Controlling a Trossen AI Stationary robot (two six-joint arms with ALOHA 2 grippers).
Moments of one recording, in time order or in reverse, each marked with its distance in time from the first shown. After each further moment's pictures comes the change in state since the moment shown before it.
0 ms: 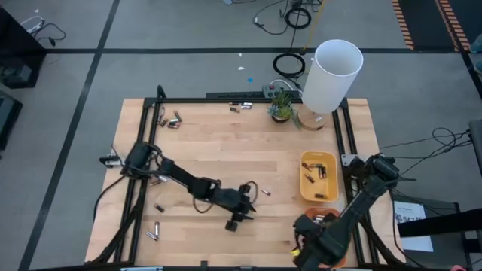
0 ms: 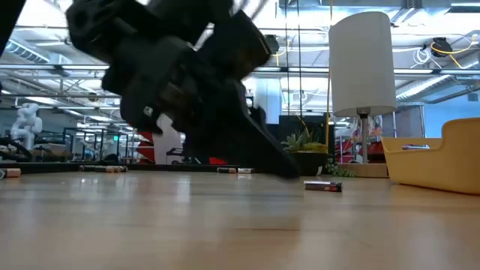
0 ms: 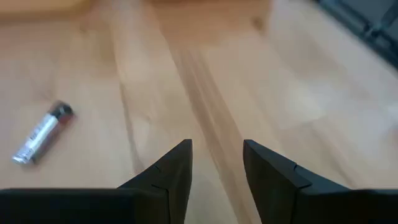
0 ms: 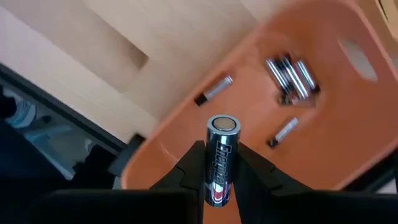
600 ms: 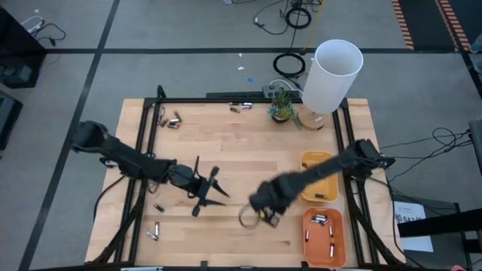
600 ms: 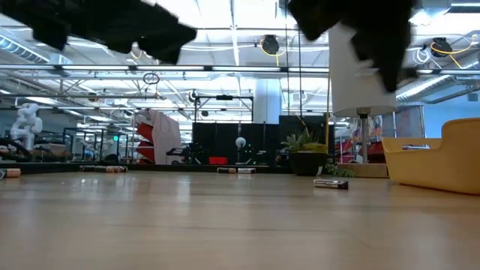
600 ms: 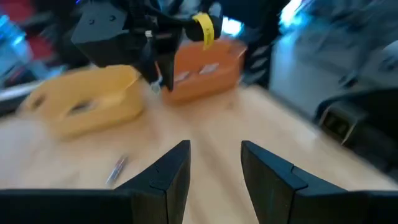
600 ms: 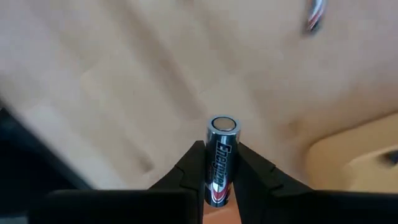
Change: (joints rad) left arm 0.003 -0.650 -0.497 0.196 0.035 0.175; right arm -0.459 0.001 -0.038 0.132 -0.075 -0.742
